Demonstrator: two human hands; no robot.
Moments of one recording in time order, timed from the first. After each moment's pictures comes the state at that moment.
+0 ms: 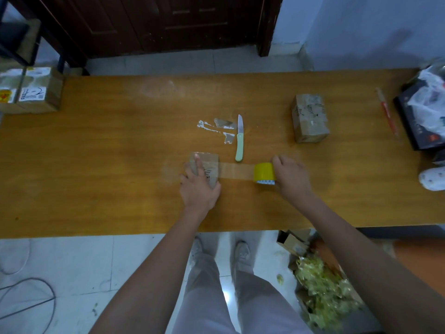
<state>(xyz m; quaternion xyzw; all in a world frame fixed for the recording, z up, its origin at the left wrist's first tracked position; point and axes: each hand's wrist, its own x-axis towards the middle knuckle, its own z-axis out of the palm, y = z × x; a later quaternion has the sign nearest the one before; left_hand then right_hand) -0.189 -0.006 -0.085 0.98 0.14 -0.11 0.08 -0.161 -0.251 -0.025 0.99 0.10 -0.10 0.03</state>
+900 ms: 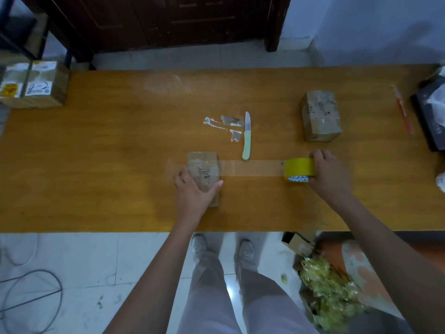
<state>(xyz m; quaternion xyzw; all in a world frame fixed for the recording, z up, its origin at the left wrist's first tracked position) -0.210 0.018 -0.071 0.91 0.23 -0.09 0.34 -0.154 -0.315 -0.031 1.00 0.03 -0.06 -0.05</state>
